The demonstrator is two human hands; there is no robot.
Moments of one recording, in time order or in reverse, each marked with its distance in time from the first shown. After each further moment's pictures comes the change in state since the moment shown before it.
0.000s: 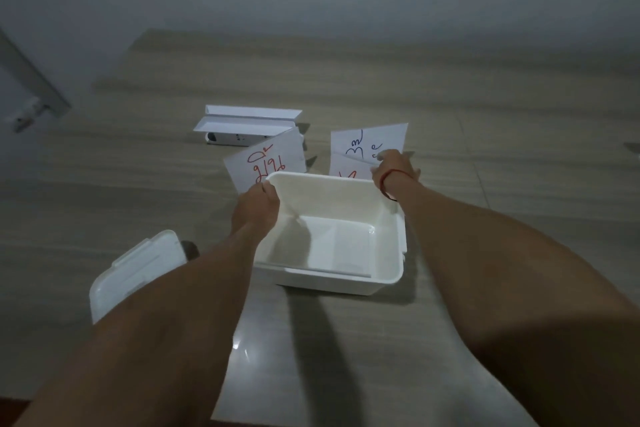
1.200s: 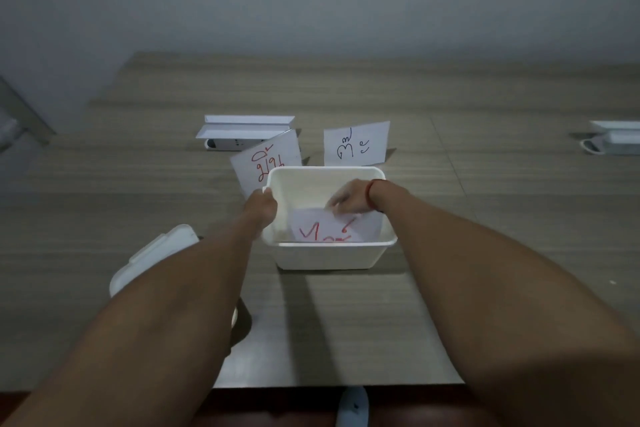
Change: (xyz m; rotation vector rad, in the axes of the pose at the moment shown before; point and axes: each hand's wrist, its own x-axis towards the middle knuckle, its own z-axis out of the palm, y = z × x) left_hand -0.038 -0.013 -0.037 -0.310 -0.294 -0.105; right_hand -0.115 -0.018 -0.007 -0.166 -0.608 -0.212
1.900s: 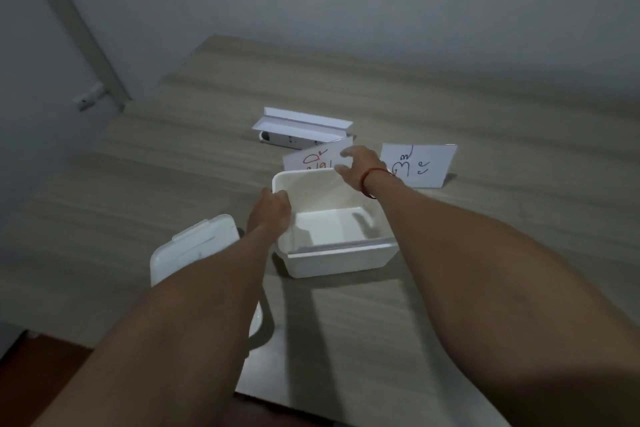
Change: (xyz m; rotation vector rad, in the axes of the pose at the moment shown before) left_hand 0.025 -0.031 -0.036 0.091 0.249 -0.096; right_hand 0.084 -0.087 -0.016 0.044 0.435 -0.202
